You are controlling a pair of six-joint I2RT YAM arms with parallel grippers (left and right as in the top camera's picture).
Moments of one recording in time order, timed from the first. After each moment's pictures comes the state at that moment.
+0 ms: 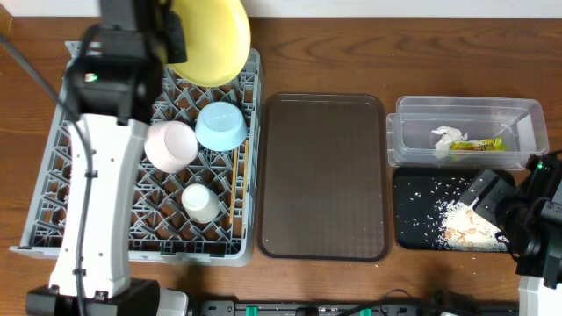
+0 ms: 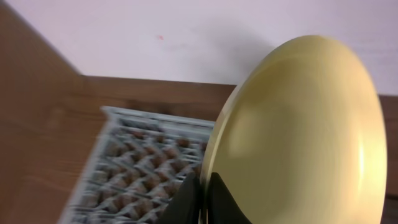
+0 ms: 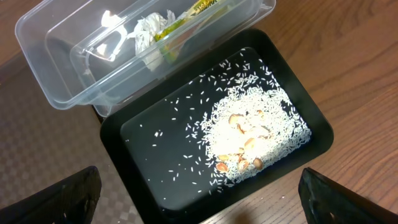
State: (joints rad) left arm -0.16 1.60 1.90 -0.93 -0.36 -0.07; right arm -0.30 0.89 1.03 -1.14 0.04 0.34
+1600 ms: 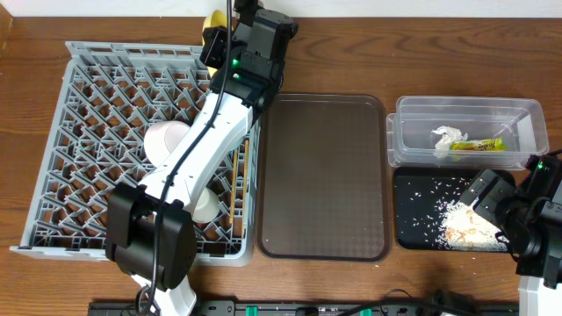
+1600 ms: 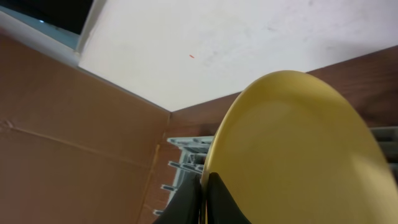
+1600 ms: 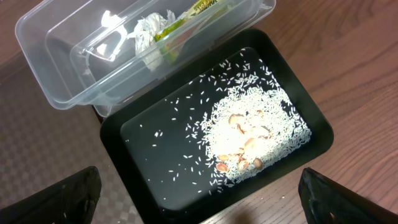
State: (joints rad) left arm -0.43 1.86 1.61 -0.37 -1.02 0.30; right arm -0.30 0.89 1.03 -1.14 0.04 0.34
